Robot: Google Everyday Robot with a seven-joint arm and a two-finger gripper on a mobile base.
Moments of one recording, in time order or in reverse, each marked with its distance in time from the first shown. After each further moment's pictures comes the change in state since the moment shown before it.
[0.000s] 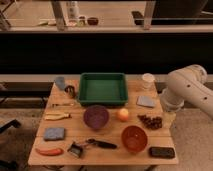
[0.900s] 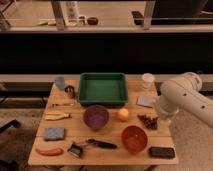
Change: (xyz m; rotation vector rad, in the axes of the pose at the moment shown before) arm -0.033 0.038 0.008 -0.004 -0.042 -0.145
